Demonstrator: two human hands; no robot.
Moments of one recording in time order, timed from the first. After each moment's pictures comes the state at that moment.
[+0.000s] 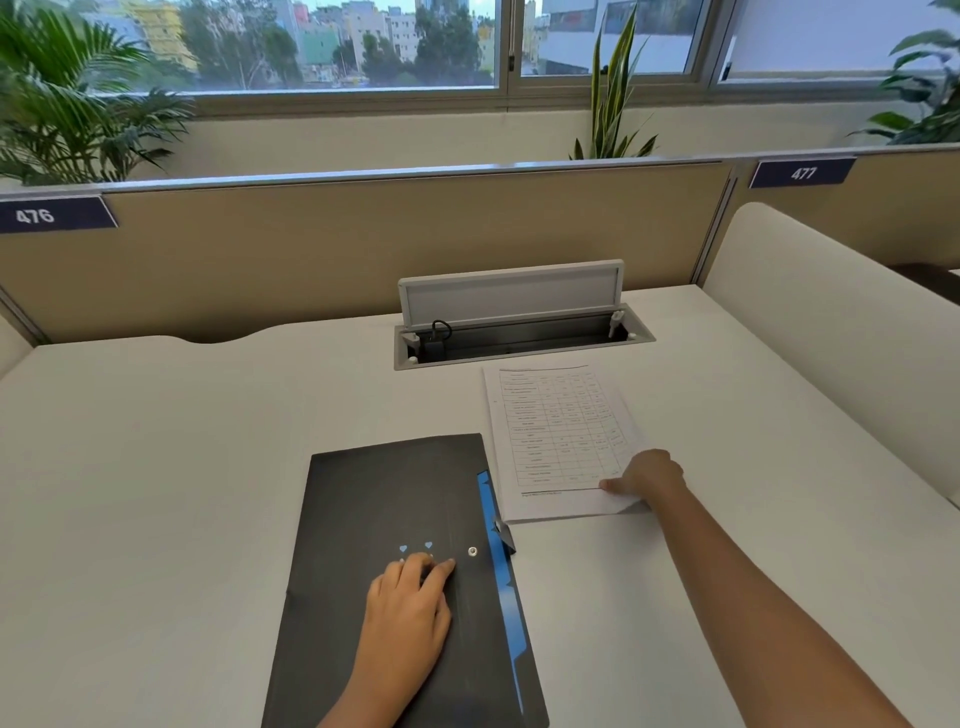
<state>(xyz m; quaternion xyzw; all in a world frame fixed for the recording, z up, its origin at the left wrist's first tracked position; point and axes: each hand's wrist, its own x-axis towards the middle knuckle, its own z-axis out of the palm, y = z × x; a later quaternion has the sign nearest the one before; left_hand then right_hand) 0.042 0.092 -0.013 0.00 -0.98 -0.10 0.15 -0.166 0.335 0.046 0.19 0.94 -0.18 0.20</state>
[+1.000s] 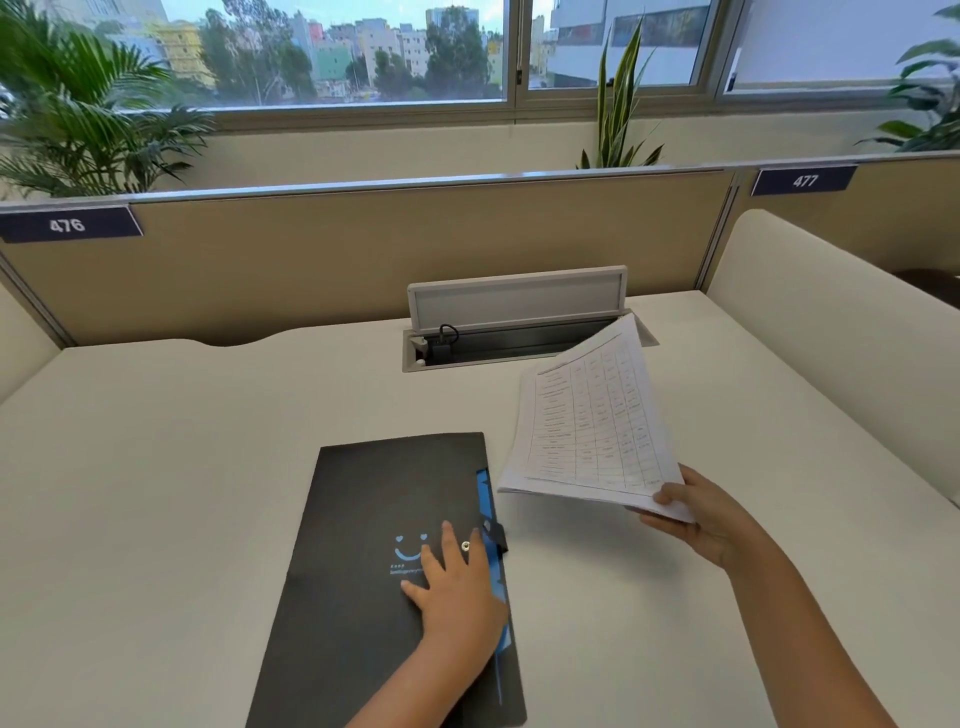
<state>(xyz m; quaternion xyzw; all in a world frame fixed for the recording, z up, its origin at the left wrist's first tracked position) 0.017 0.153 0.014 0.18 -0.96 -0.12 -0.16 -0.105 0.391 0.056 0.14 0.63 -0.73 0.22</state>
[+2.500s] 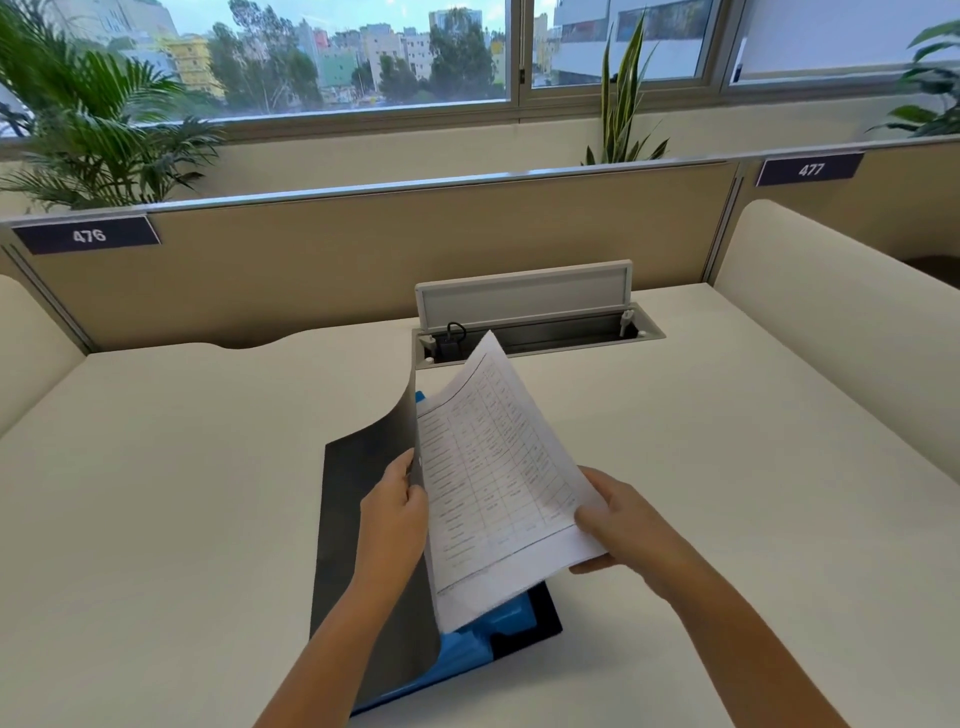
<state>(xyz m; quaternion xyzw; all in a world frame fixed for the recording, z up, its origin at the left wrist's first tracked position) 0.020 0.092 0.095 0.20 -0.85 -0.47 0.15 -0.023 0.307 0.107 -0.06 0.77 -0.59 0.25</state>
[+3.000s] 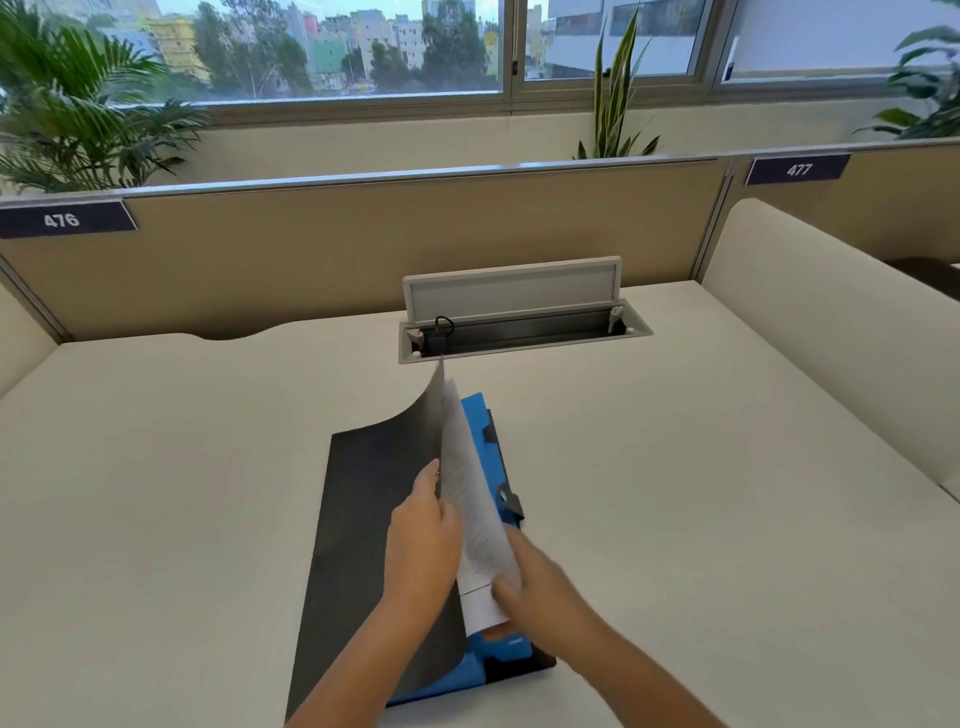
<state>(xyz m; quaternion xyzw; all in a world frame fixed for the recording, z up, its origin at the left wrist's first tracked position) 0.019 0.129 0.076 0.20 -0.86 -0.45 0.13 0.022 0.262 0.064 -0.13 0.78 -0.54 0.28</state>
